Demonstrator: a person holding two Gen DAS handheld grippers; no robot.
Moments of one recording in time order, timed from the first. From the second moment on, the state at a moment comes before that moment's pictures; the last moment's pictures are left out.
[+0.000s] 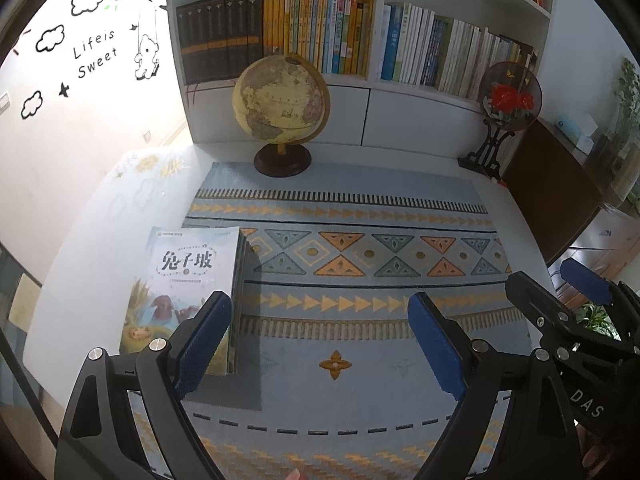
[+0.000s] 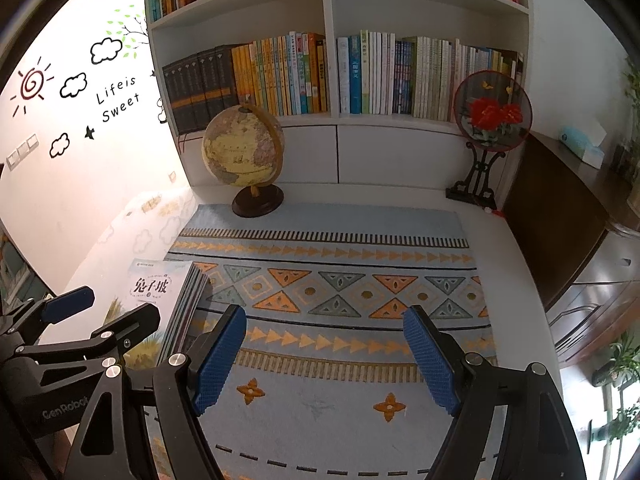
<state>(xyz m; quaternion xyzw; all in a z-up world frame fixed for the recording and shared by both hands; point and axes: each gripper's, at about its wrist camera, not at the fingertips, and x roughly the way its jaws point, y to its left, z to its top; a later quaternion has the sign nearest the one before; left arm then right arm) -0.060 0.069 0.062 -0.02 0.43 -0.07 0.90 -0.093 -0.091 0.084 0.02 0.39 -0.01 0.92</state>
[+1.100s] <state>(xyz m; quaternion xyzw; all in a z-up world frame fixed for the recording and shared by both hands) -0.064 0.062 0.057 0.00 0.43 -0.10 0.90 -0.105 -0.097 0.082 0.04 0.40 -0.02 0.91</state>
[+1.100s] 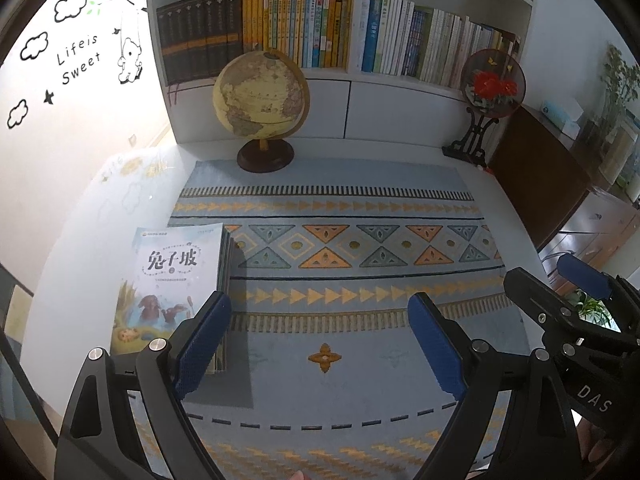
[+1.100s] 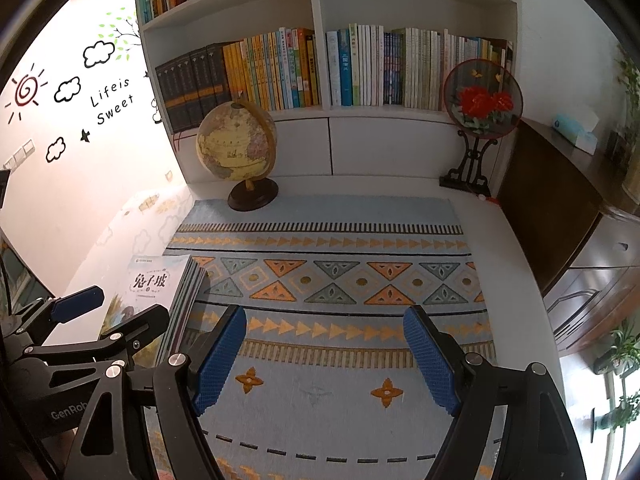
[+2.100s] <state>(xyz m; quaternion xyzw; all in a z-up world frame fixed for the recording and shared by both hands) -0.068 0.060 0.062 0.01 0.41 -0.08 0.91 -0.106 -0.099 0.077 0.04 0.41 -0.01 0.91</state>
